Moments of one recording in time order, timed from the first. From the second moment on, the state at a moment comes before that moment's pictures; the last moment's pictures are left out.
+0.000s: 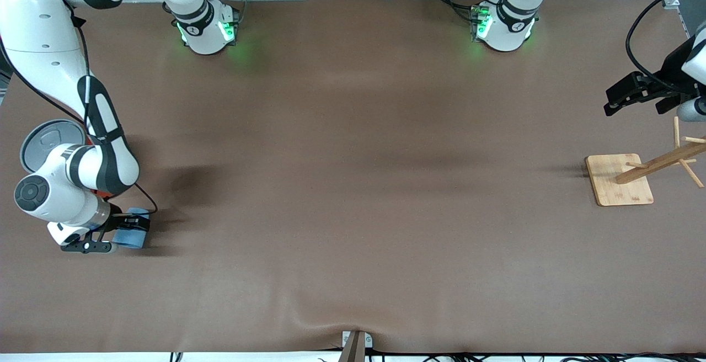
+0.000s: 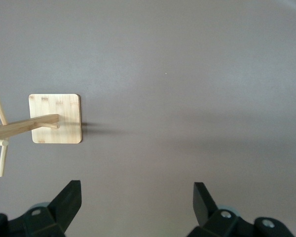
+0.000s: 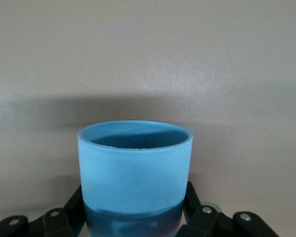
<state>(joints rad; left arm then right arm) 0.12 0.00 -0.19 -1.53 0.00 1.56 -0.10 -0.14 0.72 -0.03 -1.63 0.00 2.41 -0.14</state>
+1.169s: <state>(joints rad) 0.12 0.00 -0.19 -1.52 0.00 1.57 -0.09 0.21 0.50 0.18 -1.58 -0.04 2.22 -0.98</state>
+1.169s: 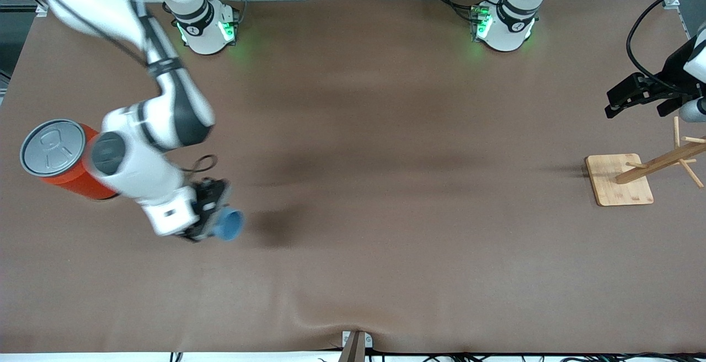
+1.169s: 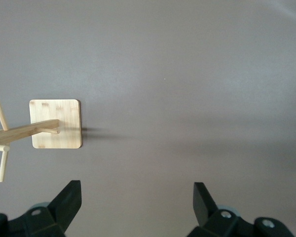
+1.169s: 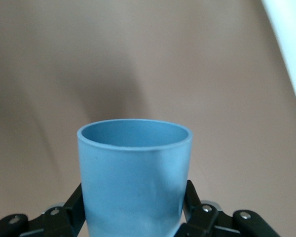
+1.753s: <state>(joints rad) 0.12 0.02 -0.19 -1.58 -0.05 1.57 -0.09 0.63 0.68 0.16 -1.59 -0.11 2.35 -0.87</state>
